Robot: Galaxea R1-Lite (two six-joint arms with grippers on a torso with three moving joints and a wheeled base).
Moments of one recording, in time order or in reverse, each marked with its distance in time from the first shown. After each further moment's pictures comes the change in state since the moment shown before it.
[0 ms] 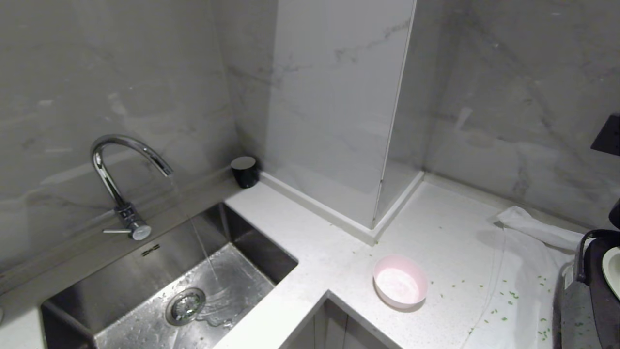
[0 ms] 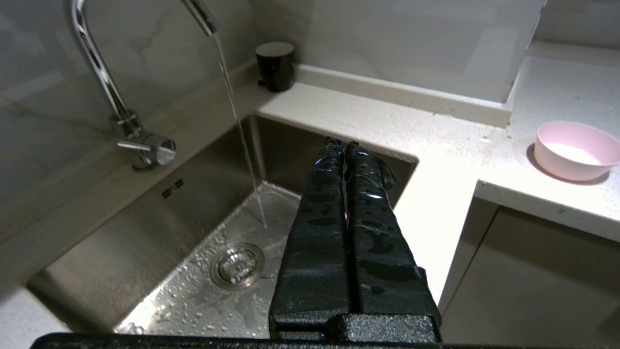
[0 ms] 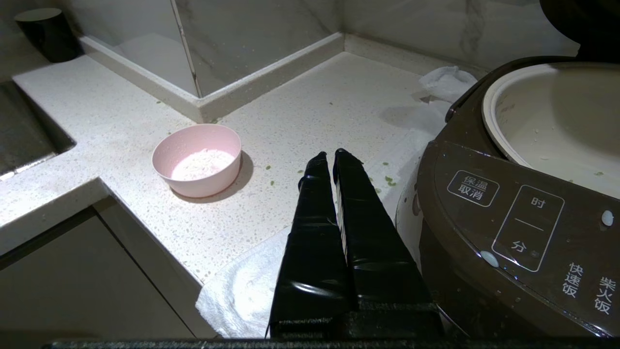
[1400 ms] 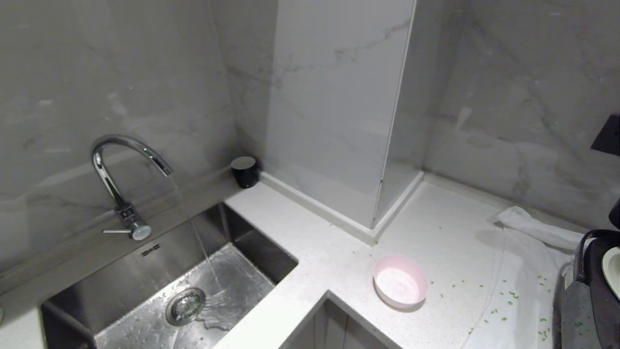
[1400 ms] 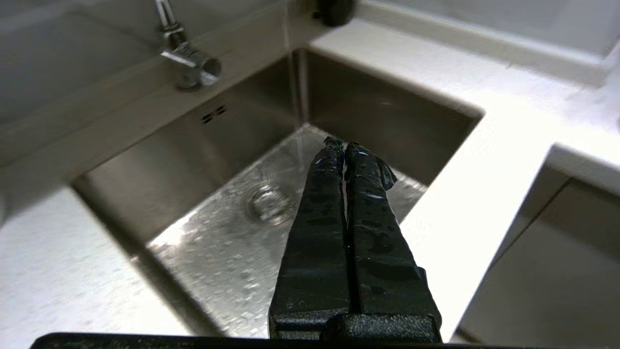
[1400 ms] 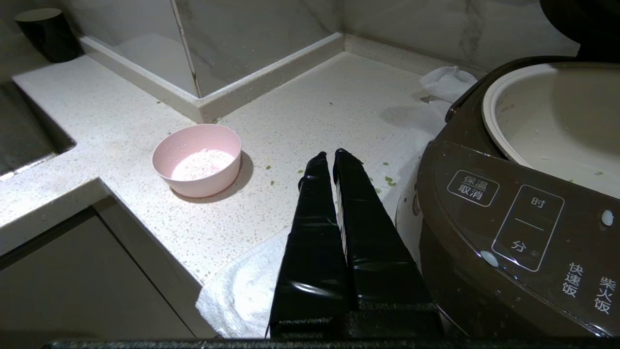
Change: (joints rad) left arm -0.004 -0.108 0.093 0.137 0.176 -0.008; right arm 0.000 0.000 0.000 0.000 0.000 0.000
